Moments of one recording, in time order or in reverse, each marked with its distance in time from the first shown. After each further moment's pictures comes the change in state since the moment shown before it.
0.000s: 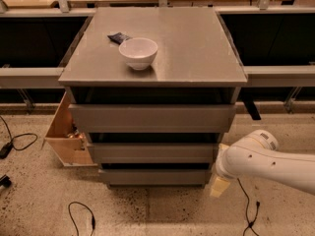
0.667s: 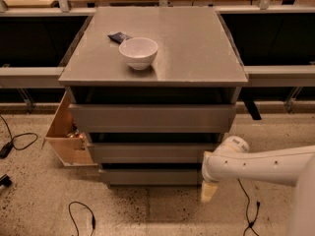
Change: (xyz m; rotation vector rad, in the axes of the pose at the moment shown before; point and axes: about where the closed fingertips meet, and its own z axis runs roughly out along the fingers) arm -0.011 0.016 0.081 -0.056 0.036 -0.132
